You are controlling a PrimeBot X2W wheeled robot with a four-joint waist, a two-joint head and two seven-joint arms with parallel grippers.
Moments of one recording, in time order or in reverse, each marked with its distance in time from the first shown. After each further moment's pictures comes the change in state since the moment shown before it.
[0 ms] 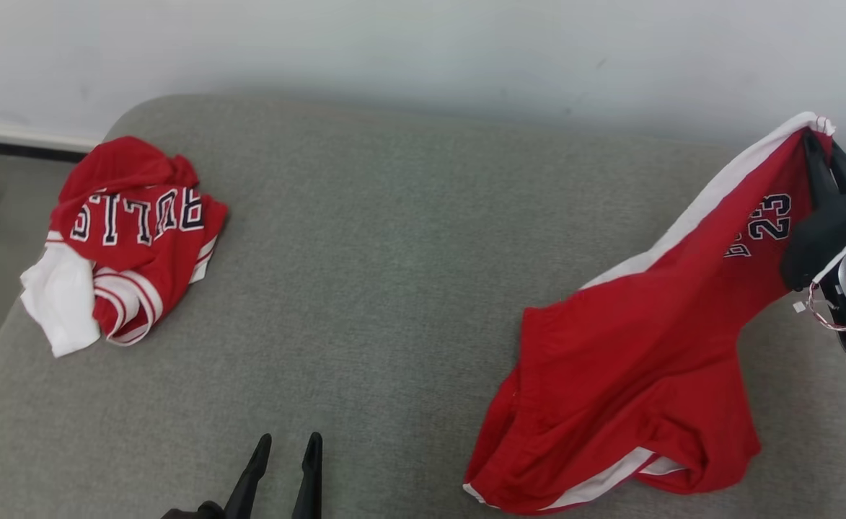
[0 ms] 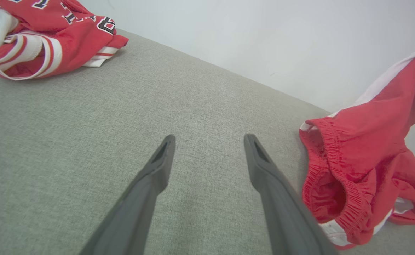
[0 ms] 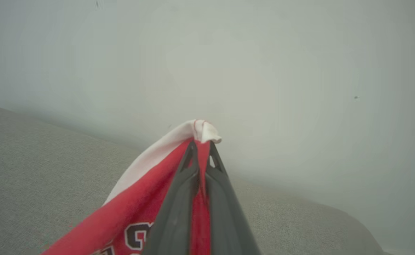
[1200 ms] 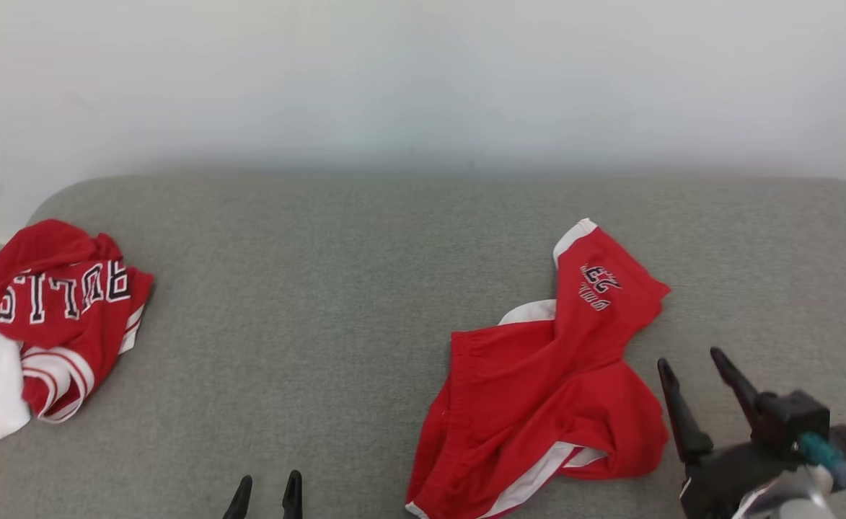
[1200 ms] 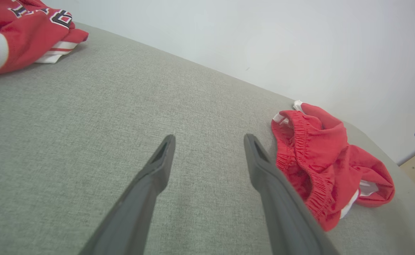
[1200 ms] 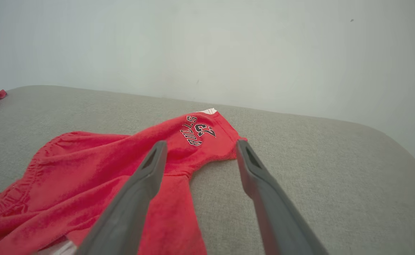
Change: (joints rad) left arm 0.059 -0.006 0.039 0.030 -0.007 0.000 0.000; right arm 0.519 0.113 0.100 -0.229 0.119 0.000 -0.197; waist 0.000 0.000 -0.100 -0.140
